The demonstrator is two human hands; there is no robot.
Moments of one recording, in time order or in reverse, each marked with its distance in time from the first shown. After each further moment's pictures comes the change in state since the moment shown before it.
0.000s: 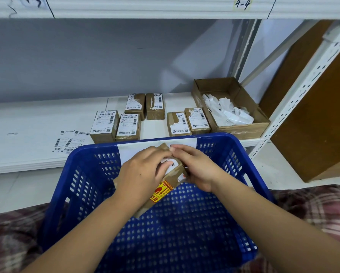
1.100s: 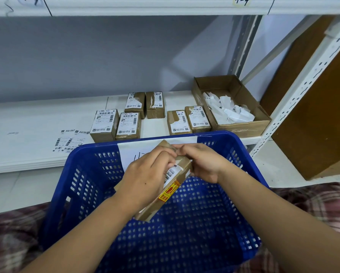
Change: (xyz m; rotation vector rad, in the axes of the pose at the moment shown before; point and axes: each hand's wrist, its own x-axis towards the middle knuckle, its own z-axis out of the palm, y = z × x) left_hand -0.003 0.006 0.002 -0.043 0.001 0.166; right_hand 0.006 -0.011 -0.016 -0.073 -0.103 0.060
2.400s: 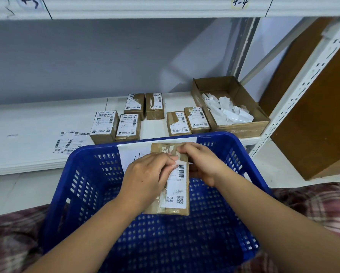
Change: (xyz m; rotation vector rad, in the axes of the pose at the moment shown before) left_hand -0.003 -0.001 0.004 -0.097 0.048 -0.091; right_hand 0.005 0.011 -0.001 -0.011 0.227 -0.047
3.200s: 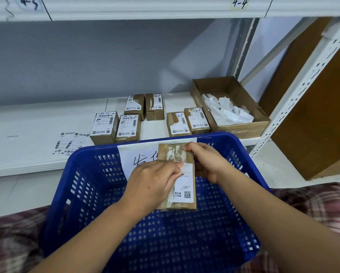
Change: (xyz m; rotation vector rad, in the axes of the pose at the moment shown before) left_hand -0.003 0.003 0.006 0.051 -0.023 0.146; right_hand 0.010 0.000 -0.013 0.021 0.079 0.088
